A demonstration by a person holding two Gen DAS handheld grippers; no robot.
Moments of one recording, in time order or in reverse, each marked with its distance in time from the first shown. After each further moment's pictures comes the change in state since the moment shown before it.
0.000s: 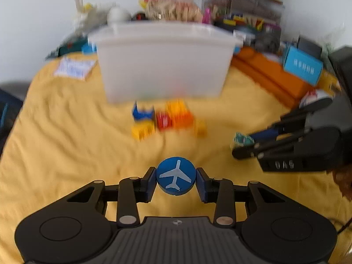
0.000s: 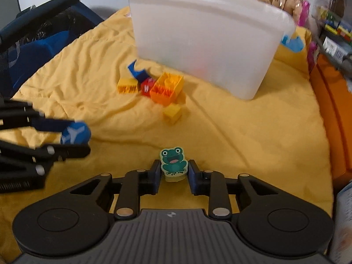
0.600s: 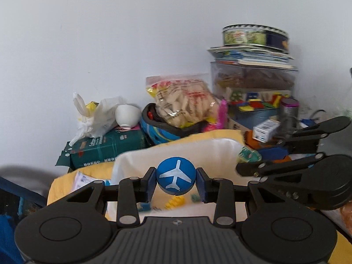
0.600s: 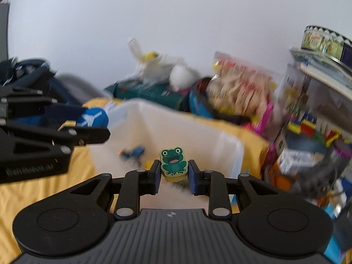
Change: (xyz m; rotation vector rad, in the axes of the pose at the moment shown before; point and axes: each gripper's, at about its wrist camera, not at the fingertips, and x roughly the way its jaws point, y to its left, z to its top) left arm 0.004 0.010 0.175 0.100 -0.297 0.093; right arm -0.058 -0.030 0.140 0.005 -0.347 -0.169
